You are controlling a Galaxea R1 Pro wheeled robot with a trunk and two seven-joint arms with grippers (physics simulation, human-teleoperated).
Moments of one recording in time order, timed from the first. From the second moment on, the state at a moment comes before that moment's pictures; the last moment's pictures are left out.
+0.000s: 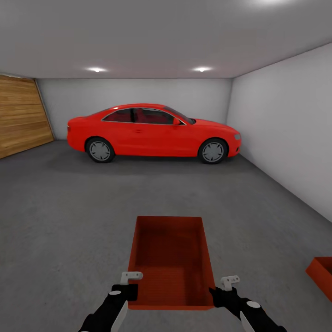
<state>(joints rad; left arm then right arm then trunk) -0.46 -0.17 0.08 -0.49 -0.12 0.21 0.14 -0.43 -0.06 0.00 -0.47 -0.02 0.03 0.32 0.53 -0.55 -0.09</state>
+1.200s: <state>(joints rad) -0.46 -0.17 0.08 -0.49 -0.11 0.21 0.14 -0.43 -0.06 0.00 -0.47 -0.02 0.03 0.32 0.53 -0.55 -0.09</state>
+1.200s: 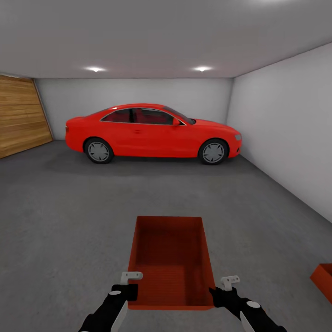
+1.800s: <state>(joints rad) -0.46 -0.17 0.08 -0.49 -0.12 0.21 0.14 -0.43 -0.06 0.00 -0.47 -0.02 0.03 0.32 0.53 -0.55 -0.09</state>
